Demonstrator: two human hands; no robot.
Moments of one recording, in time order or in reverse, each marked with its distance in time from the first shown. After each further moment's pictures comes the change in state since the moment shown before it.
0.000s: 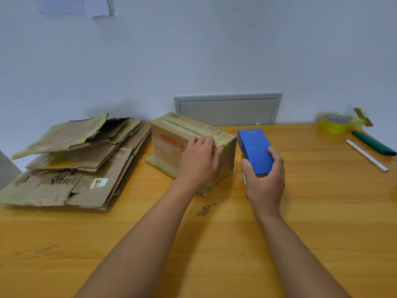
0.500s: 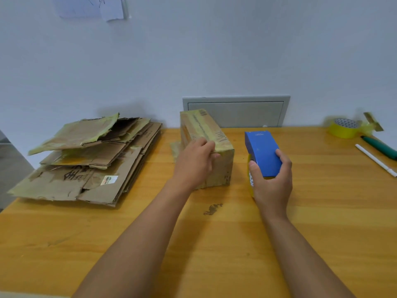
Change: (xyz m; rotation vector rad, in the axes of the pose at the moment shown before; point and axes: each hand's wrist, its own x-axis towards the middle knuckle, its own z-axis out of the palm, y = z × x) left_hand -0.008 -0.017 -0.029 0.051 -0.111 0.036; right_hand 0.000 0.003 0.001 0.040 -0.001 0.011
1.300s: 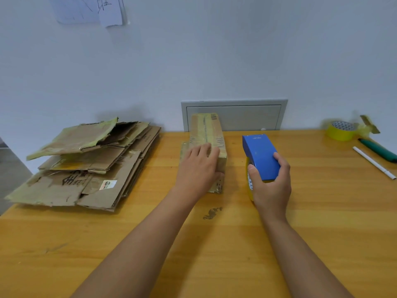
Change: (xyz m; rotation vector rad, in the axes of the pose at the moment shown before) left_hand -0.005 0.009 0.008 0.326 -0.112 0.073; right_hand 0.002 0.003 0.001 -0.001 0.002 -0.008
